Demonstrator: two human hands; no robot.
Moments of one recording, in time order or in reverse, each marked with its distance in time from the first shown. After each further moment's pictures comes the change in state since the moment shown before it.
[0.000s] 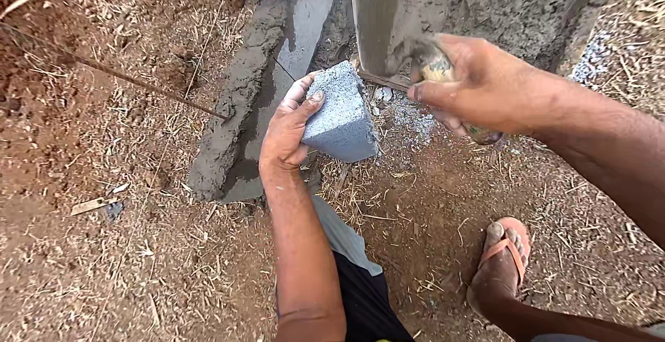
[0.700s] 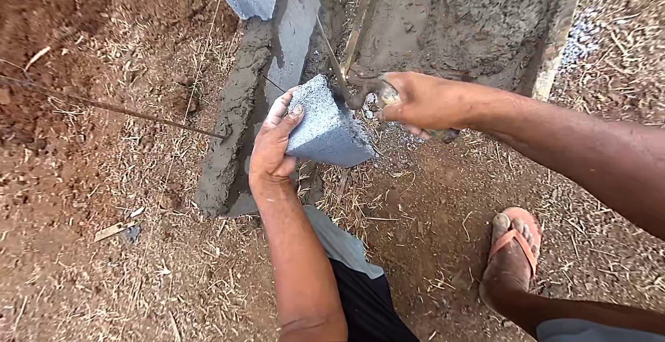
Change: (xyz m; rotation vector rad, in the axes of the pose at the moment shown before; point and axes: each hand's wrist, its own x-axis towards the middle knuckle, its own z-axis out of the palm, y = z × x) left_hand -0.002 0.001 -0.002 0.049 -0.004 0.019; right_hand 0.022 0.026 0.011 -0.030 -0.150 0.195
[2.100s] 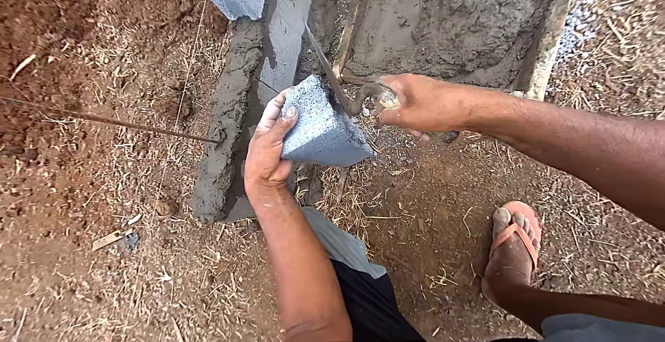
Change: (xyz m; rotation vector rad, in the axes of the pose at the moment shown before) left_hand 0.002 -0.005 -0.003 -0.020 -0.008 0.010; right_hand 0.000 0.012 0.002 -0.009 0.003 -0.027
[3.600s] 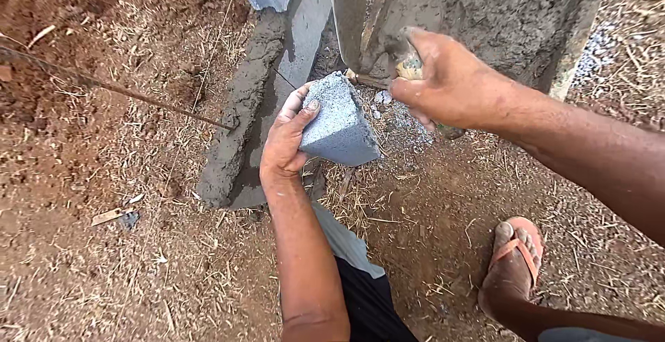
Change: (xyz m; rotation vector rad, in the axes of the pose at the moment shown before) left_hand -0.001 0.005 0.006 -0.024 0.006 -0.022; right_hand -0.007 -0.036 0.000 0.036 0.244 -0.230
